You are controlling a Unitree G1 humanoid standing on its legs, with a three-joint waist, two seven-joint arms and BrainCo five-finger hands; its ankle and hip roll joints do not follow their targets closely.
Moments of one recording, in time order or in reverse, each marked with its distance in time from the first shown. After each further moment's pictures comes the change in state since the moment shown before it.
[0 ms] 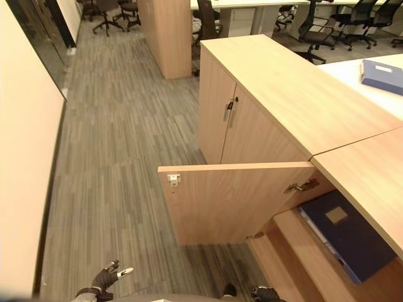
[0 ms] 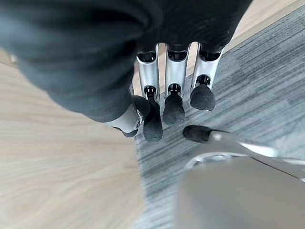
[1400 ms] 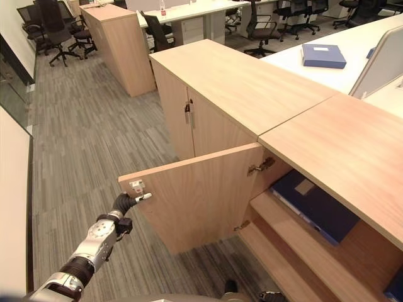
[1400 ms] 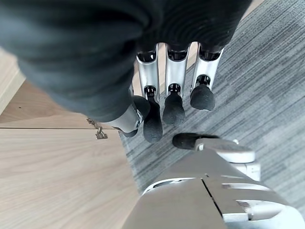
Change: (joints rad) left arm -0.341 0.082 -0.119 -0.236 -0.129 -0.033 -0.016; right arm 0.030 -0.030 0.028 -0.032 -0.013 0.002 0.023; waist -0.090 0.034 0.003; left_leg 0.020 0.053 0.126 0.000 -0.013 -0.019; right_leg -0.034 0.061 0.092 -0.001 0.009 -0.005
